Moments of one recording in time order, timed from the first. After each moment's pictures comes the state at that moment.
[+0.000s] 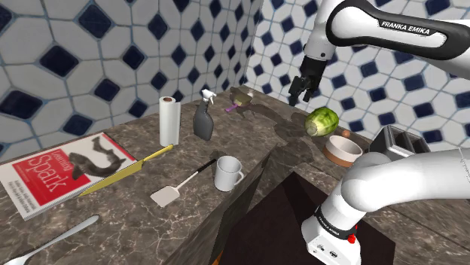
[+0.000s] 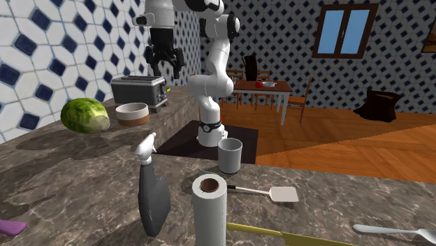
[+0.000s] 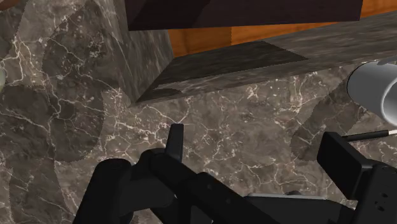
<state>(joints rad) -0.02 -0.76 -0.06 -2.34 -0.08 1.56 0.04</state>
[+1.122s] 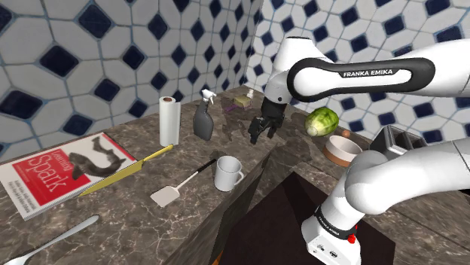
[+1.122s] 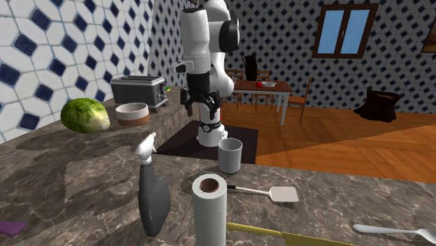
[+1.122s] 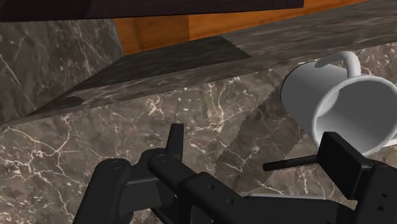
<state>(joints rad) 0.10 -0.67 0.15 -2.63 0.13 1.95 0.28</state>
